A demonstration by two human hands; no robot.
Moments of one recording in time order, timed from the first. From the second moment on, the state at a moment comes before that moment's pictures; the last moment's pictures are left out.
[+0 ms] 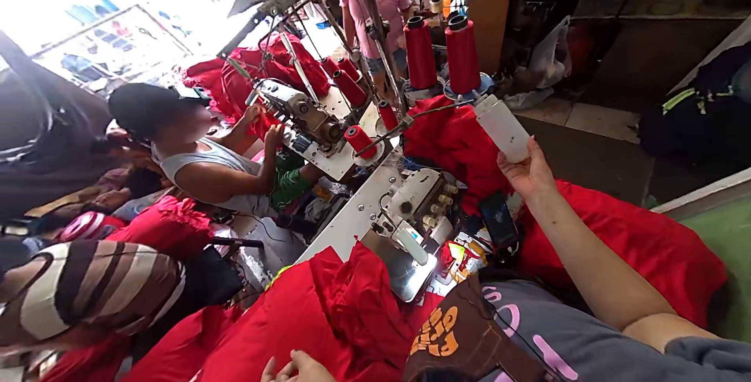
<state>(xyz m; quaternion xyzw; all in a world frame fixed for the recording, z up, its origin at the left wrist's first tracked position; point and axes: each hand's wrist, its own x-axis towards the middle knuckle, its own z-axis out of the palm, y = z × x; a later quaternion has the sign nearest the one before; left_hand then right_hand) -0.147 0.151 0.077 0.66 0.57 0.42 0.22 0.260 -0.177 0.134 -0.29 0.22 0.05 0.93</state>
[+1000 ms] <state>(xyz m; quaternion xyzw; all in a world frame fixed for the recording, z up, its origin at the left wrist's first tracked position) -0.148 0.138 -0.039 0.74 0.66 0.05 -0.07 0.385 0.014 0.170 -0.77 -0.24 -0.07 0.59</state>
